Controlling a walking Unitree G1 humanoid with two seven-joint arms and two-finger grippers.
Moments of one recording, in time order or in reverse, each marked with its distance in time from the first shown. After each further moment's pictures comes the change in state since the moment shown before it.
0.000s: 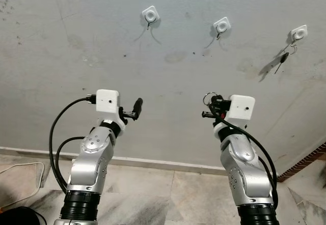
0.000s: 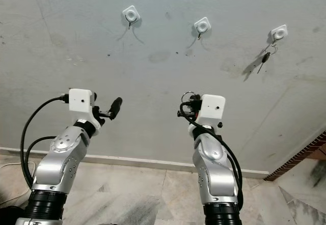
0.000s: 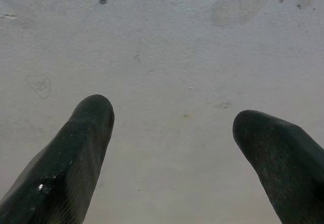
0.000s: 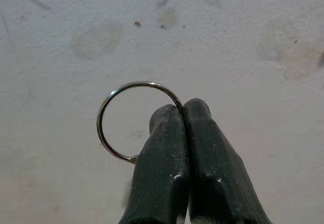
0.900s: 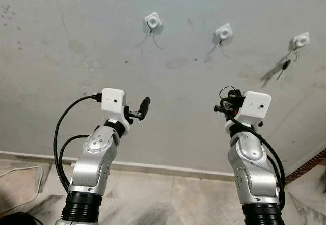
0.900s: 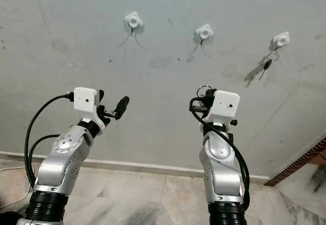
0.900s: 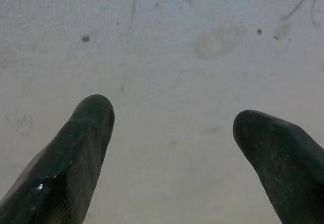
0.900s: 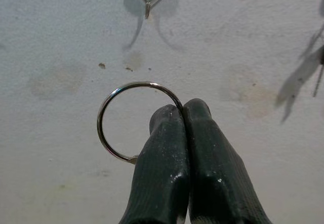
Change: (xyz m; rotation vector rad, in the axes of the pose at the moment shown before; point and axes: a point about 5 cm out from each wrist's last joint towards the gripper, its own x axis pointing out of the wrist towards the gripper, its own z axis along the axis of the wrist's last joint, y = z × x) left arm -0.001 -0.010 0.011 0.010 -0.056 -0.064; right arm 0.001 -0.014 0.014 -0.047 -0.078 -0.115
